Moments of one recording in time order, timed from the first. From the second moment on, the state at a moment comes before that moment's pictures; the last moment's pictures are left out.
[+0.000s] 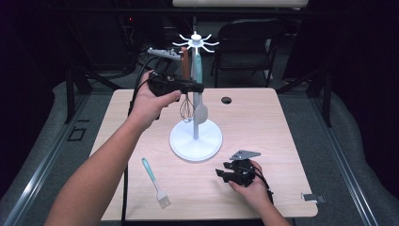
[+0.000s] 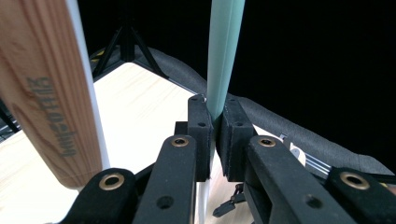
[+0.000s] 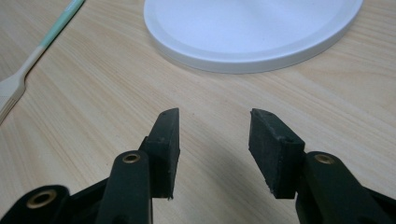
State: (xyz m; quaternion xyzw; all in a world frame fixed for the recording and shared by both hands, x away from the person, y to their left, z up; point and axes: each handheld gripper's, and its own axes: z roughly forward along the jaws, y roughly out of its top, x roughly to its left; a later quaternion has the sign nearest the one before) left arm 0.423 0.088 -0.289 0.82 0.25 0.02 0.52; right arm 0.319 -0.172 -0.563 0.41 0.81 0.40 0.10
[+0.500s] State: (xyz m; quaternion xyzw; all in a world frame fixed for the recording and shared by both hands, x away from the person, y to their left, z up) left arm 0.430 0.088 -0.294 0.81 0.27 0.03 0.51; right arm 0.318 -0.169 -0.564 0.41 0.81 0.40 0.10
